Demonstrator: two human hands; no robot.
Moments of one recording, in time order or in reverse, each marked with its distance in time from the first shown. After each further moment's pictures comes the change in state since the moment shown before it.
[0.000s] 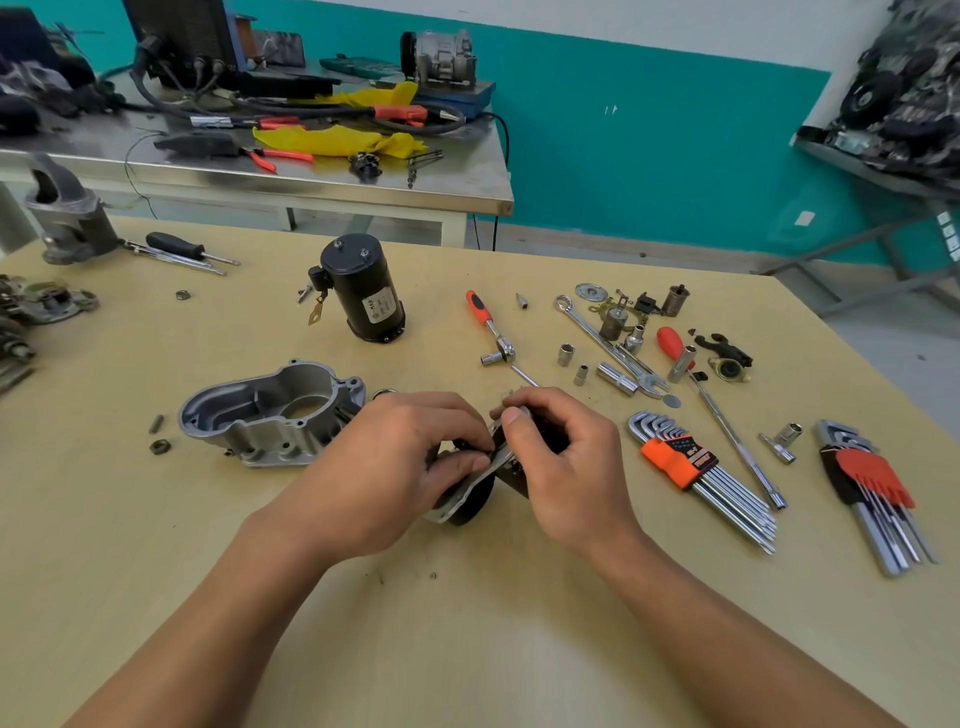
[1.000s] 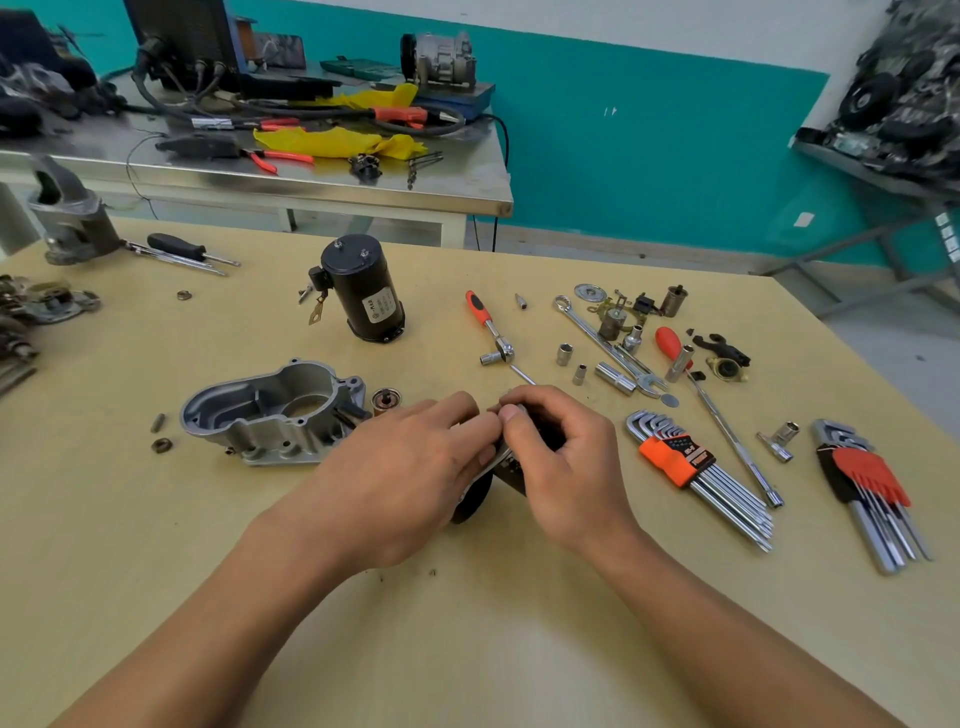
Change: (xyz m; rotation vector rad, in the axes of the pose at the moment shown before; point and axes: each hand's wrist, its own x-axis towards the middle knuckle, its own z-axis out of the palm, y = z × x) left_hand 0.000 0.015 0.002 0.375 -0.178 -0.011; right_hand 0.001 -0.002 0.001 -0.004 0.003 -0.021
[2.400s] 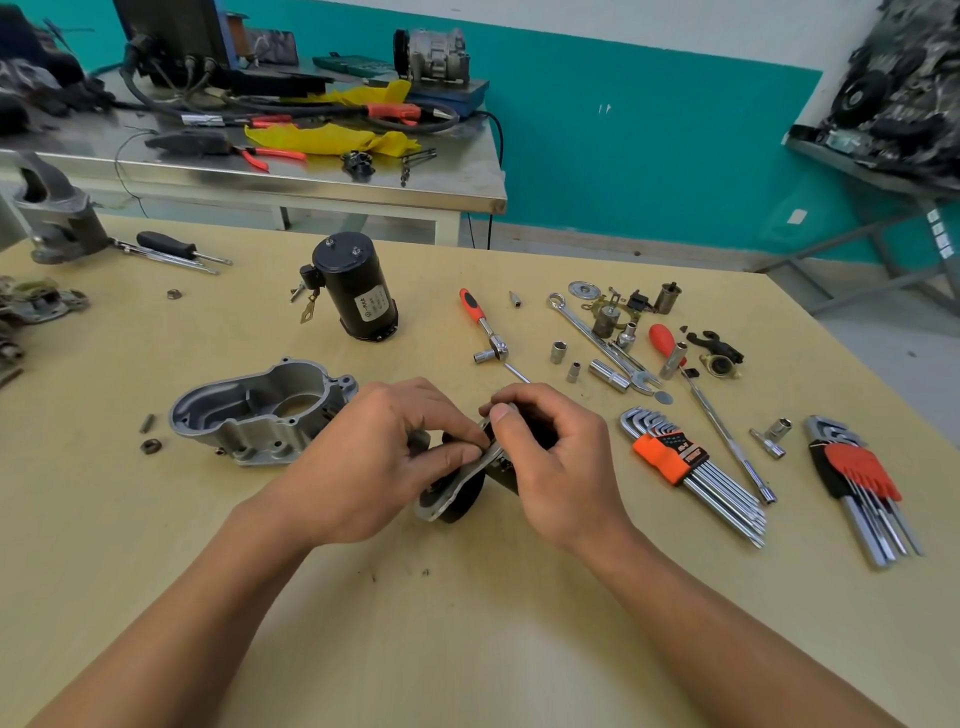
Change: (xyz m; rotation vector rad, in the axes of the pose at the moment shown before) left_hand 0.002 -0.018 0.000 -0.577 0.177 -0.045; right_hand -0.001 -0.001 -0.002 0.026 -0.030 0.008
